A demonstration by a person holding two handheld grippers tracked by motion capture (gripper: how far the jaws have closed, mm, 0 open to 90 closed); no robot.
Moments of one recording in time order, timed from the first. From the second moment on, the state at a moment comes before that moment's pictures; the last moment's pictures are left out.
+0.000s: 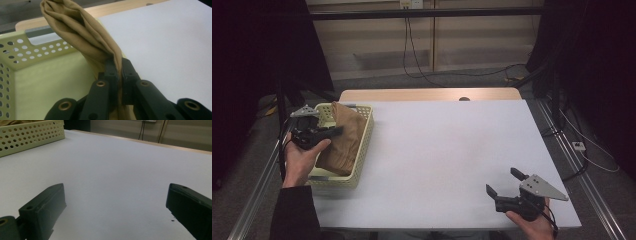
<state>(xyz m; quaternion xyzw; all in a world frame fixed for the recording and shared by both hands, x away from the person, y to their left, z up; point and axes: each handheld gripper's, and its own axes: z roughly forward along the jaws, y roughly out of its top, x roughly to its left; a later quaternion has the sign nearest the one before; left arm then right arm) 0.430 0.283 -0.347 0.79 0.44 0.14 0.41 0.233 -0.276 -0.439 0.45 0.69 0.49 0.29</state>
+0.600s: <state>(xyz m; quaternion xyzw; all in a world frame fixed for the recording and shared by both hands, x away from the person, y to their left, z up) 0.438 0.292 -0.356 0.78 0.45 0.14 0.41 0.234 -0.276 -0.439 0.45 0.69 0.49 0.29</state>
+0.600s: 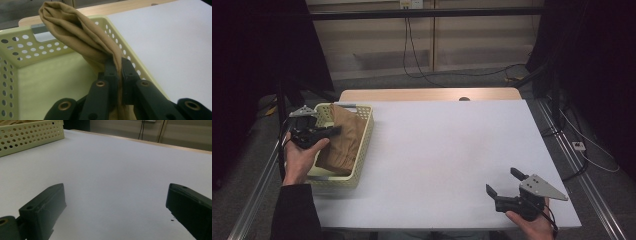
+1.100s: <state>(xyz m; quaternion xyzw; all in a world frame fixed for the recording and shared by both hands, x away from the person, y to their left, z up) 0.439 0.295 -0.355 0.79 0.45 0.15 0.39 0.234 -0.276 -0.440 0.45 0.69 0.48 0.29</state>
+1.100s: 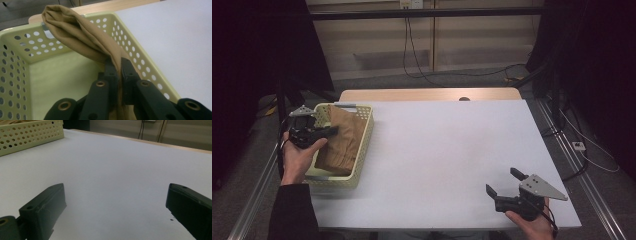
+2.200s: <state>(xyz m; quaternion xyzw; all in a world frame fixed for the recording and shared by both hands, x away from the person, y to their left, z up) 0.455 0.299 -0.370 0.80 0.49 0.18 0.31 0.235 -0.275 -0.441 0.45 0.70 0.48 0.29</state>
